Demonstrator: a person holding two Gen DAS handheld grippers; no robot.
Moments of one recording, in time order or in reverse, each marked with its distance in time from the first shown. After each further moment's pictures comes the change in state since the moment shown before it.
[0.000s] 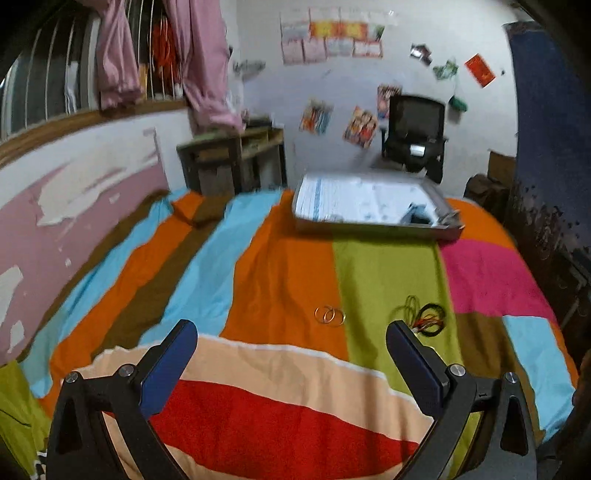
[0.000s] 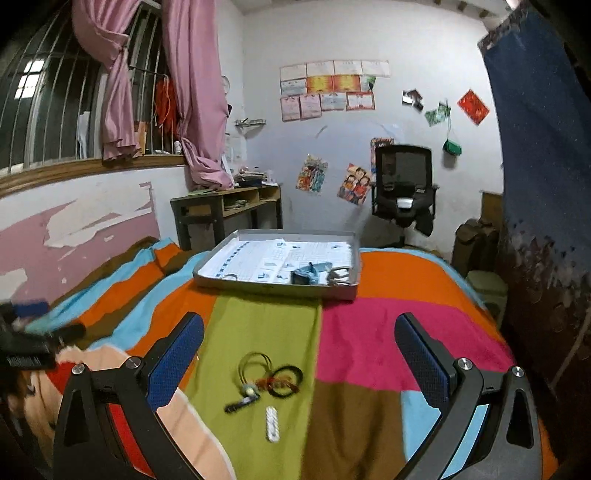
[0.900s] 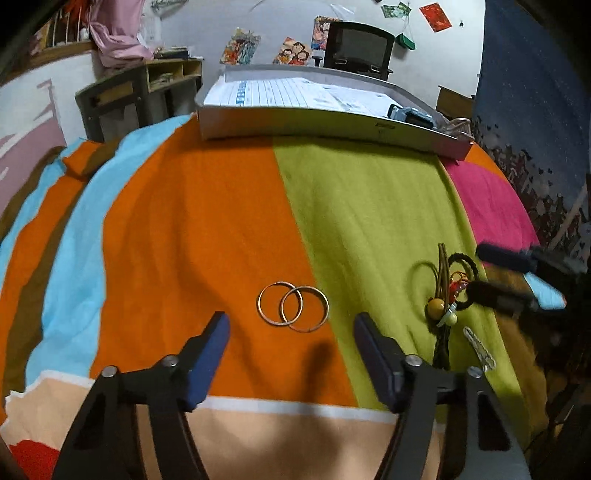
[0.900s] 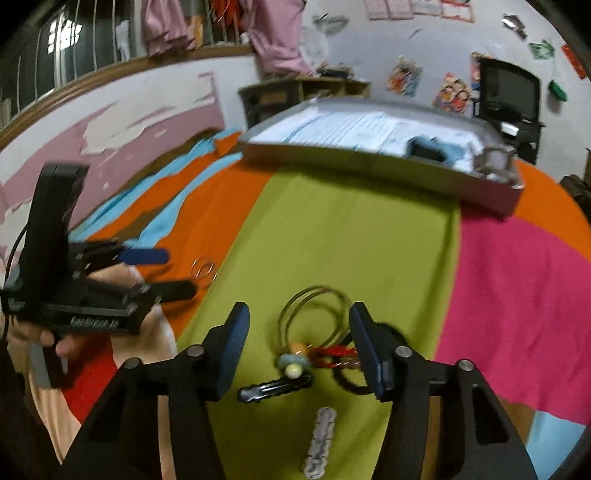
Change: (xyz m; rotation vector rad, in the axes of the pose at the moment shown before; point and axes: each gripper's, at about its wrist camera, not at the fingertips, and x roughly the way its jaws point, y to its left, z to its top) left arm 0.196 -0.020 -0.016 0.117 0.242 -0.310; right arm 0.188 0.048 -0.097 -0.146 0.416 0.328
